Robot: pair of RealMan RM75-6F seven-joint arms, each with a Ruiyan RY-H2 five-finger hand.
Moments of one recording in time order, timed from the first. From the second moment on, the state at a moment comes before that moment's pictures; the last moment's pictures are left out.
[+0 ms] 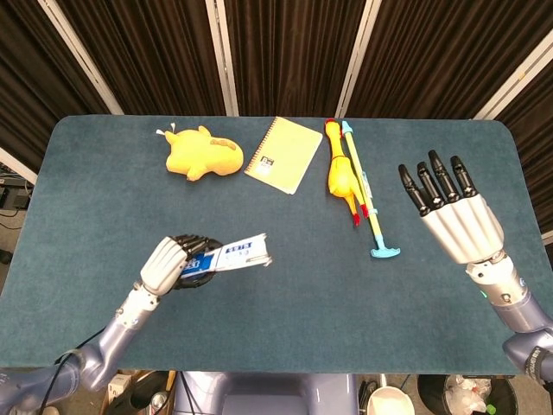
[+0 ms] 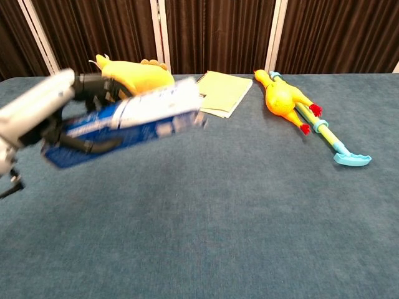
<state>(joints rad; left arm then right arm) -0.60 -1.78 0.04 -0.98 1.67 1.54 -0.39 0.58 -1.16 0.23 -1.29 -1.82 1.67 -0.48</state>
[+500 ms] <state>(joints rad) -0.55 -1.70 0.06 -1.07 1.58 1.34 -0.19 0.56 -1.14 0.23 -1.42 -1.84 1.66 -0.55</state>
